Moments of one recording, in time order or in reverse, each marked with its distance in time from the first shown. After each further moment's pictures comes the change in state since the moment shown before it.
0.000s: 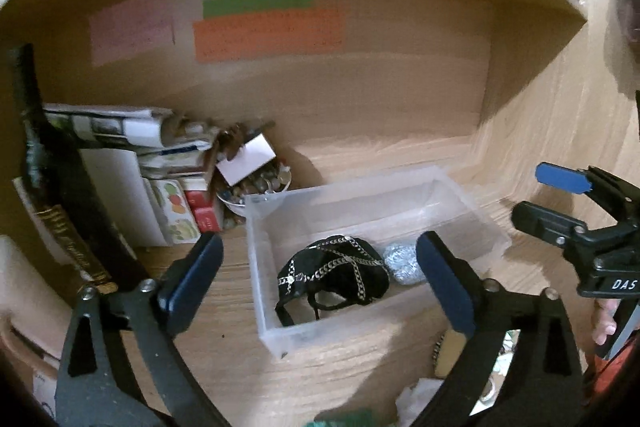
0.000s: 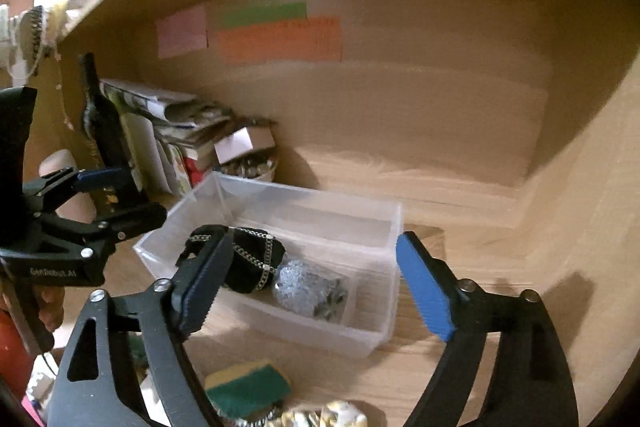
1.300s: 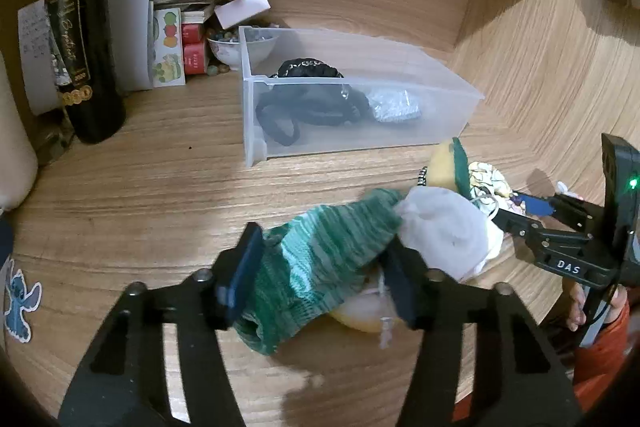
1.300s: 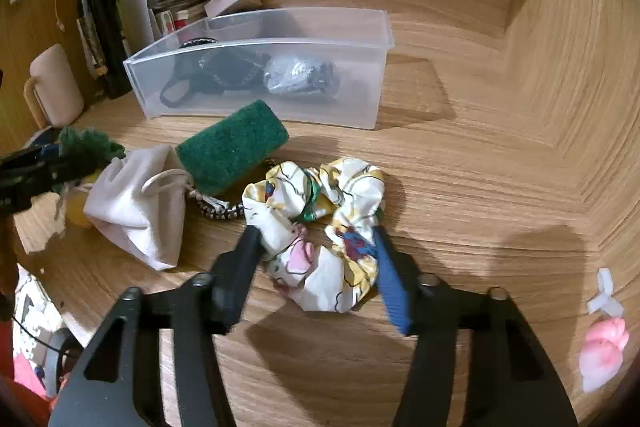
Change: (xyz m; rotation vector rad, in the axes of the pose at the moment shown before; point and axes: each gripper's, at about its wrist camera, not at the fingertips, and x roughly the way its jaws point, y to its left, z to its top) left arm -0.016 0.012 -0.129 -0.119 0.215 -0.142; right arm -0.001 0.007 -0.138 0.070 0.283 -0.053
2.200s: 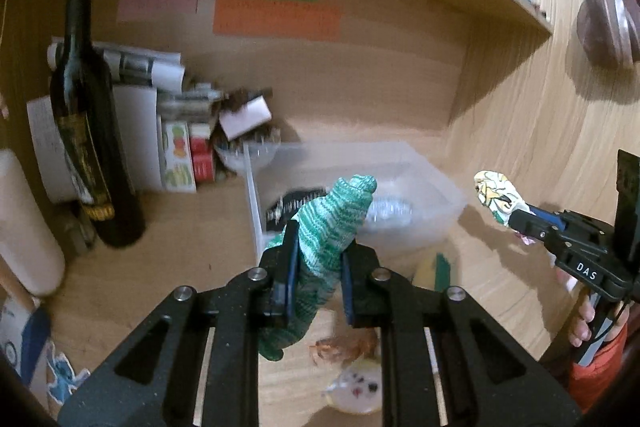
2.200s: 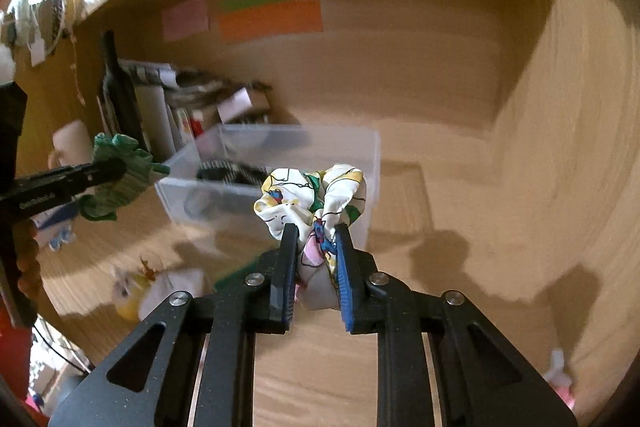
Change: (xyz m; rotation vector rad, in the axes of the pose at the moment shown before) left arm -0.044 -0.006 0.072 0.032 -0.243 0.021; right arm -0.059 -0.001 0.063 -0.009 -0.298 0.036
